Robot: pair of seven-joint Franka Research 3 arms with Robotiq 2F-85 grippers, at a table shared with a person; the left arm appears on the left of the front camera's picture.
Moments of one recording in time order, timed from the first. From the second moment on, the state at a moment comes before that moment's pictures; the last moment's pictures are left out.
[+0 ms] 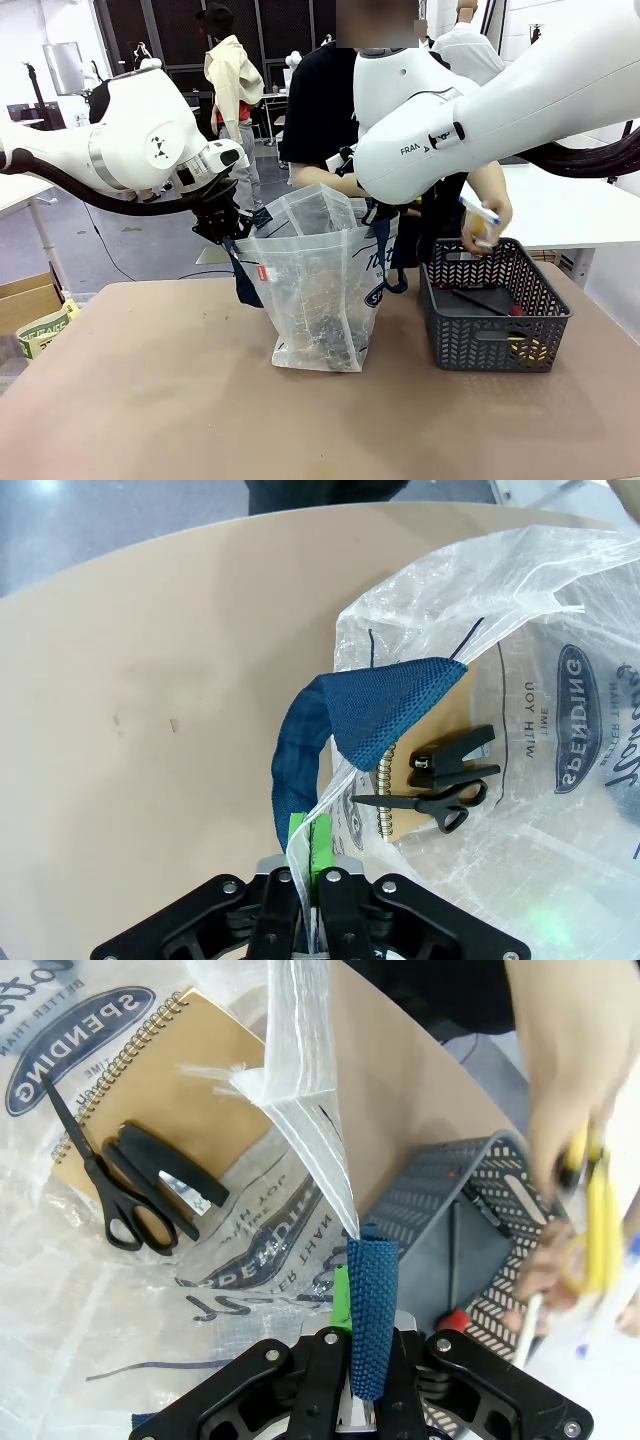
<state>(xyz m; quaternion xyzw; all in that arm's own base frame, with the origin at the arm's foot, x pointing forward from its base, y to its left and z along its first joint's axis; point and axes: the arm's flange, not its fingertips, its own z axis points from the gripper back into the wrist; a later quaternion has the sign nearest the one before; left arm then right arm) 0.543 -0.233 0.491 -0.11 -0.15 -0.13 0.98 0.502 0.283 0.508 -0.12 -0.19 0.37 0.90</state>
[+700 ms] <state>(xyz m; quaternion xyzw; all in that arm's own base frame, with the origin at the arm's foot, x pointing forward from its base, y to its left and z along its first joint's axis) 0.543 -0.233 0.491 -0.11 -0.15 -0.13 0.98 0.502 0.283 0.508 -0.12 -0.19 0.37 0.90</state>
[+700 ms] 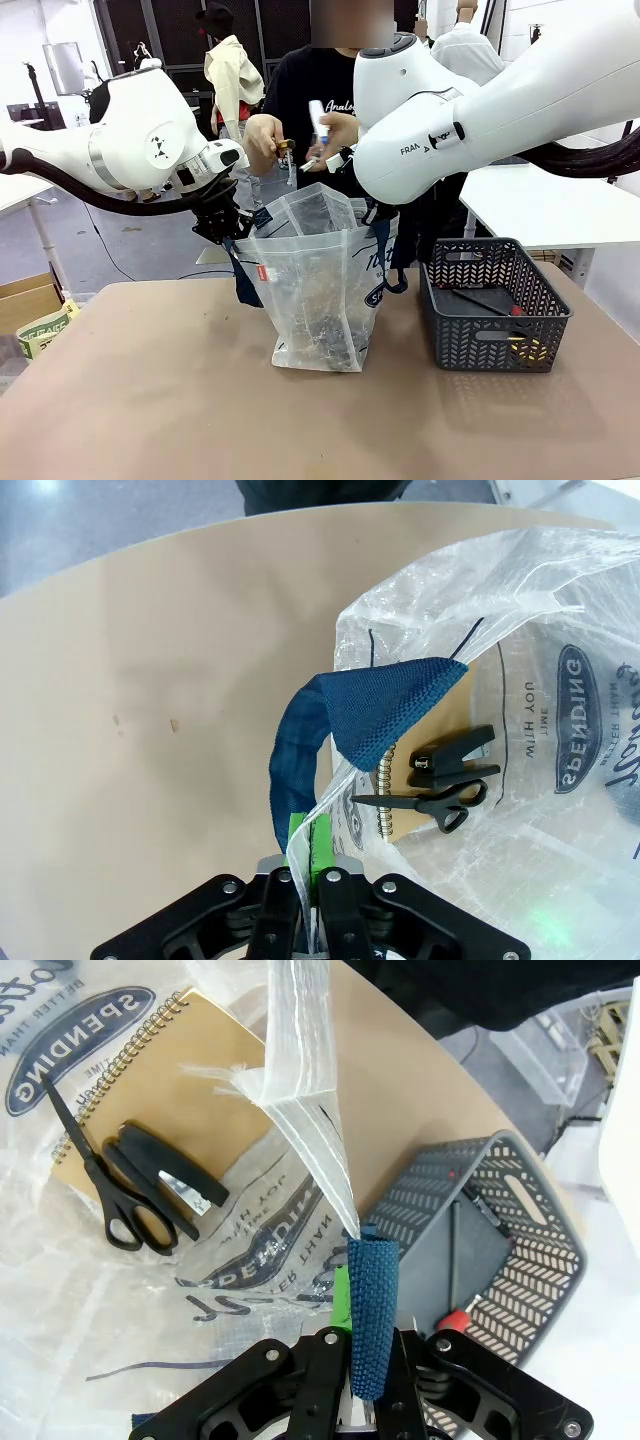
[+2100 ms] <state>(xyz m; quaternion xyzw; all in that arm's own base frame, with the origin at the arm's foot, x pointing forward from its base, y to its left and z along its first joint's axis) 0.543 -0.233 0.491 -0.11 -0.15 -0.13 0.98 0.502 0.283 0.508 -0.12 -0.19 0.37 0.90</state>
